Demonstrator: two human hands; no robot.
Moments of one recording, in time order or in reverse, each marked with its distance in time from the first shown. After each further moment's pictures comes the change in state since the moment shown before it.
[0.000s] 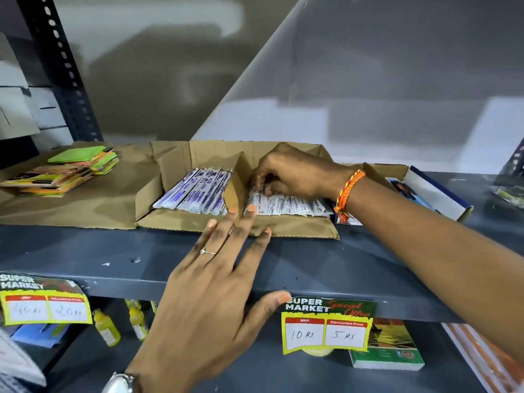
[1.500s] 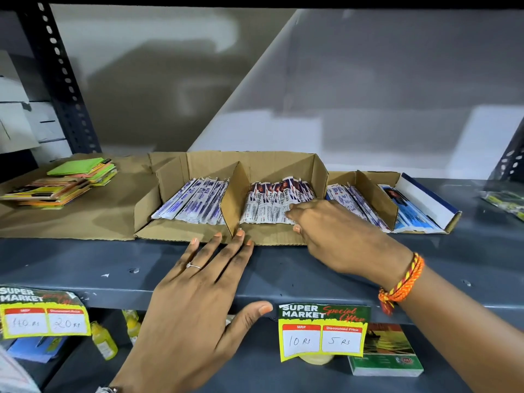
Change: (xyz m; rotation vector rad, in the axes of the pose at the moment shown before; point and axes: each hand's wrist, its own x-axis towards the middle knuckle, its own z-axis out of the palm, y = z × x) left_hand -0.009 -0.012 -0.003 -0.024 -0.065 -0.028; right_hand -0.104 -0.047 0.012 -0.191 0.061 0.183
